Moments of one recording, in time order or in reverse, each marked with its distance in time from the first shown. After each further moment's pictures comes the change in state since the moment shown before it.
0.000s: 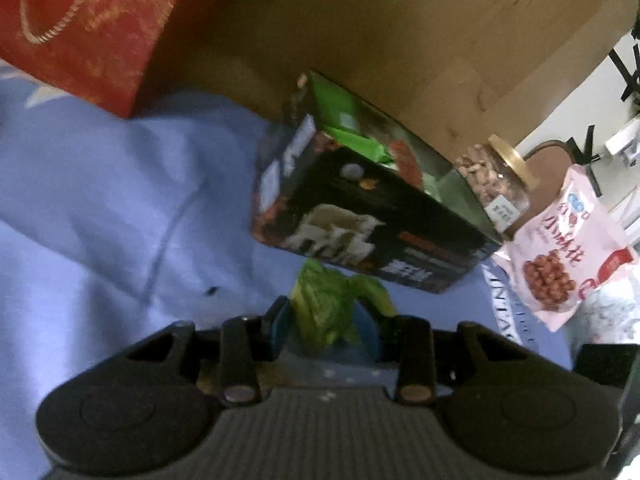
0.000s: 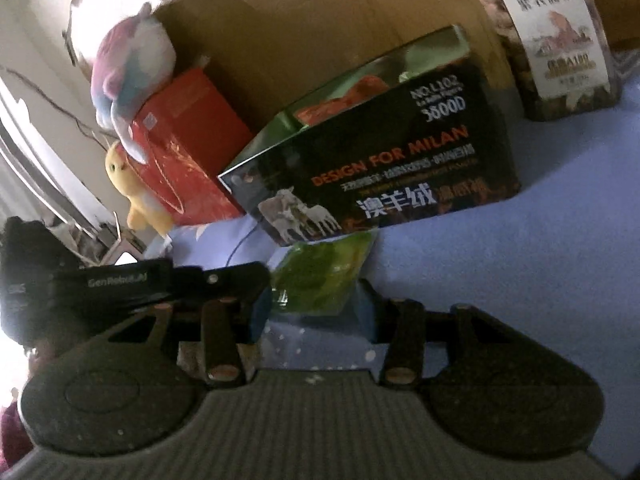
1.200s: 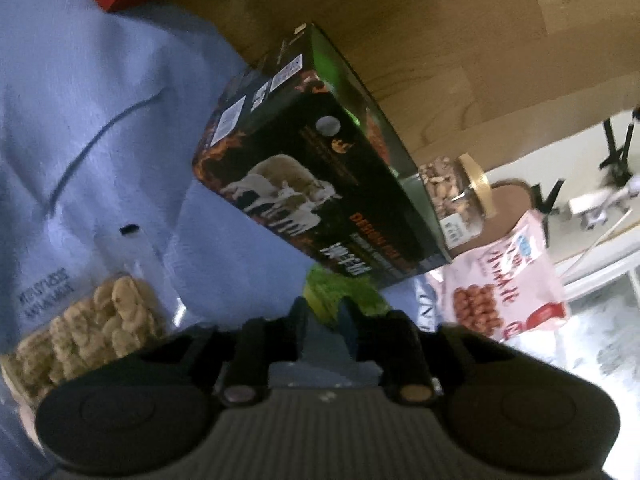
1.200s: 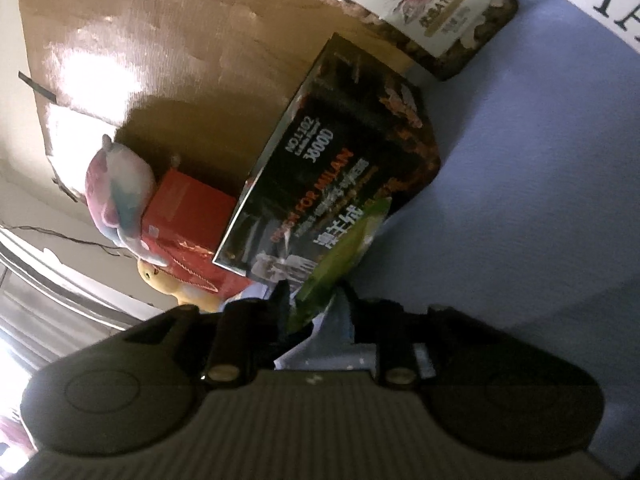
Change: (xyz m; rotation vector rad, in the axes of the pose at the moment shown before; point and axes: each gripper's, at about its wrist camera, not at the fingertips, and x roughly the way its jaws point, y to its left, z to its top) left arm 0.020 0.013 -0.014 -0.265 0.024 -0.241; right arm -0.036 -0.068 0.001 0.422 -0.079 0.150
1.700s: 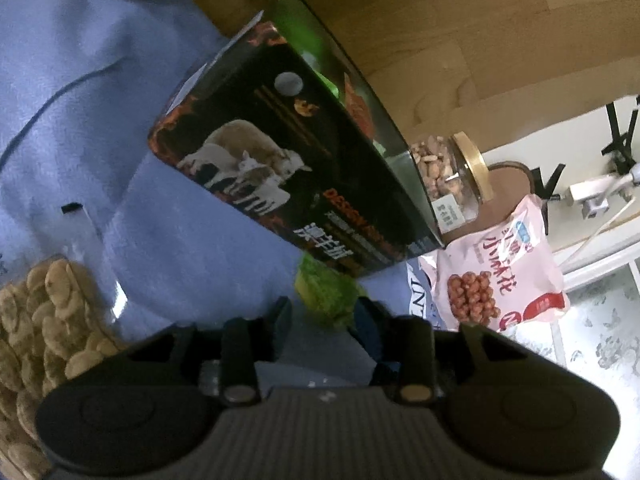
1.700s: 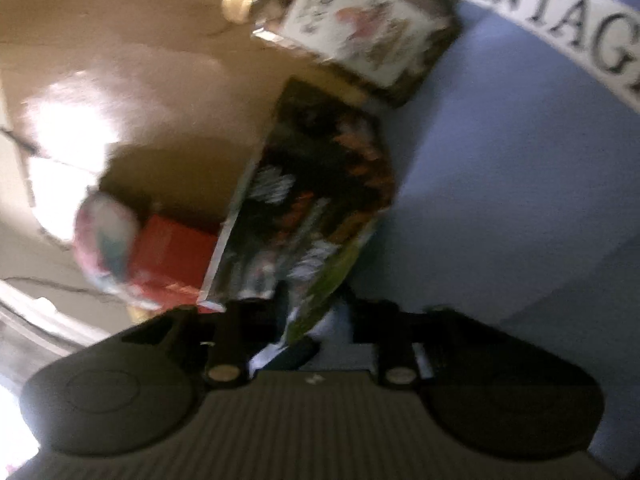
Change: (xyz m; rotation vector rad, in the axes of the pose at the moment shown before) left arm 0.025 -0.017 -0.006 0.019 0.044 0.009; right arm -0.019 -0.011 -0.001 0.110 -0.092 -0.092
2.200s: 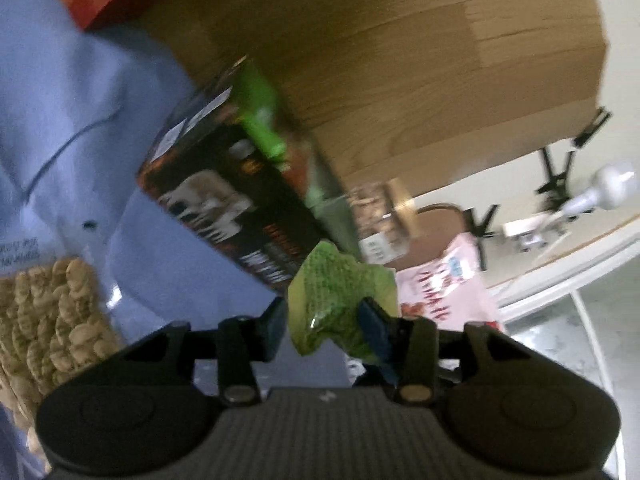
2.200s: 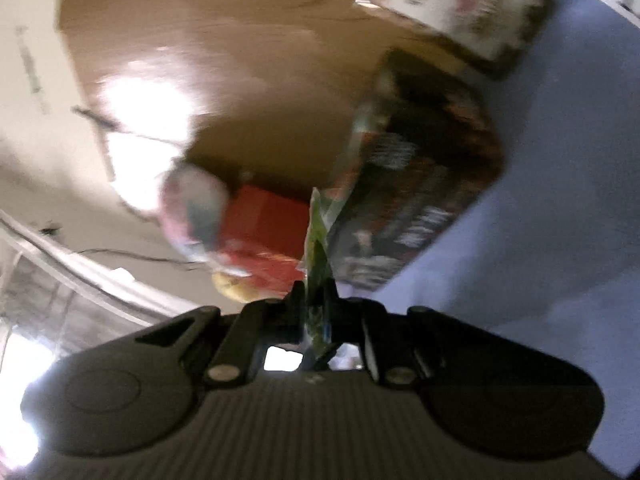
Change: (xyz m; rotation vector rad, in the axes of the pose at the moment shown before) left arm -0.061 -0.010 -0.006 -0.021 -0.132 -0.164; right arm -0.010 0.028 -0.002 -0.032 0.096 0.309
